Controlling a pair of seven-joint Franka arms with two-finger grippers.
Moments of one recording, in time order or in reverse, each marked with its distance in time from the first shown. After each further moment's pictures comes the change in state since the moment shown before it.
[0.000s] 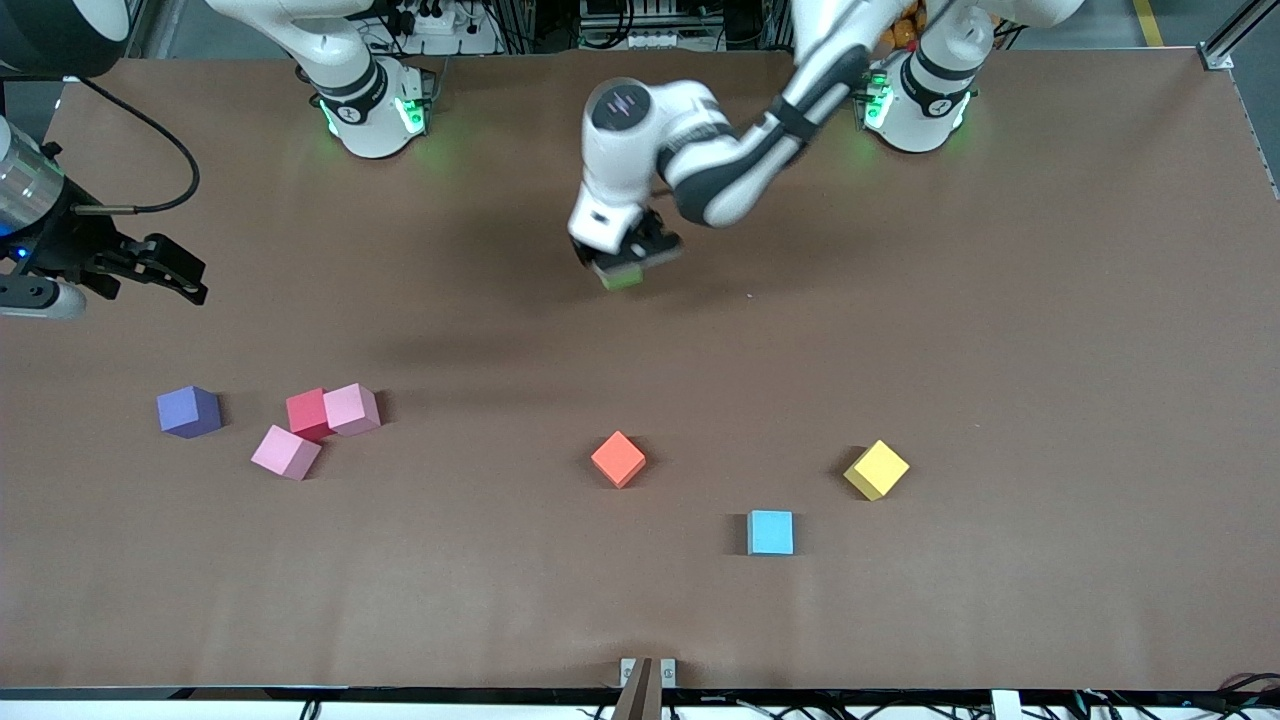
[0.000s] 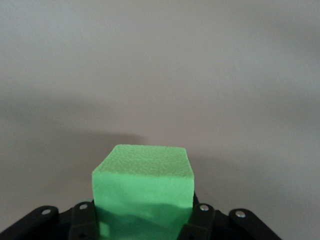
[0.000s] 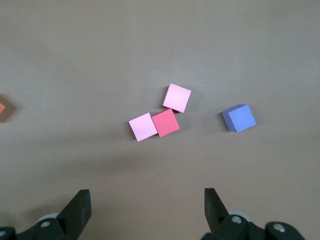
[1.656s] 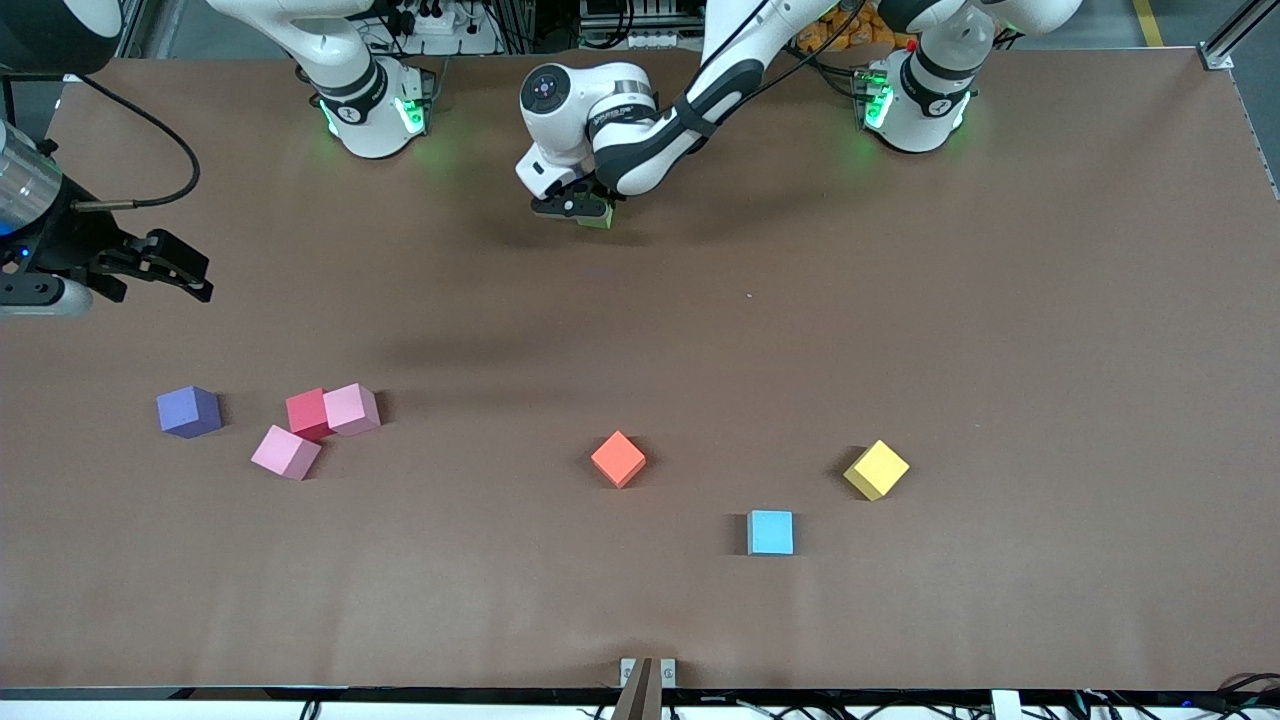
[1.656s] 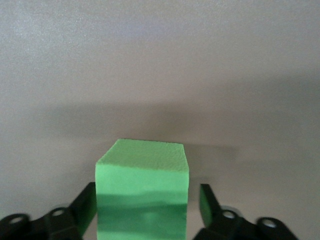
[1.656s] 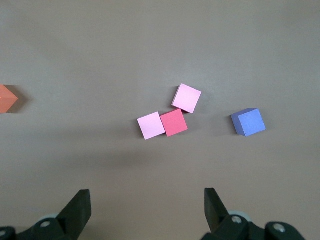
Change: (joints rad) left arm -0.176 0.187 0.005 0.110 -0.047 -0.129 0.287; right arm -0.018 0.001 0.013 0.000 0.039 0.000 -0.062
